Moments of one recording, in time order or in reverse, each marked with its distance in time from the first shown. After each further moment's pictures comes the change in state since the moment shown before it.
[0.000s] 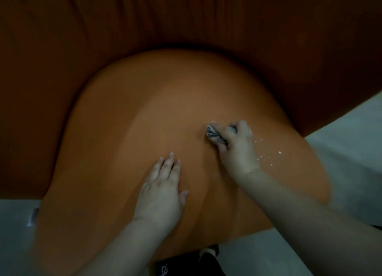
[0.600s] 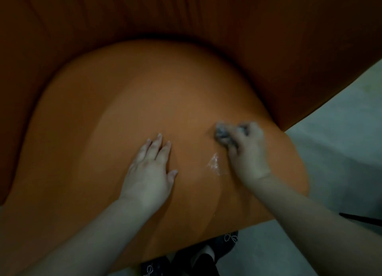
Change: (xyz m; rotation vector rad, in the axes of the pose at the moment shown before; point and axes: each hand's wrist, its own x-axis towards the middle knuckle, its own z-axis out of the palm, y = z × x) left_hand 0.043 0.035 0.007 0.041 0.018 0.009; right_hand -0.015 0.075 -0.039 -0.140 0.030 -0.052
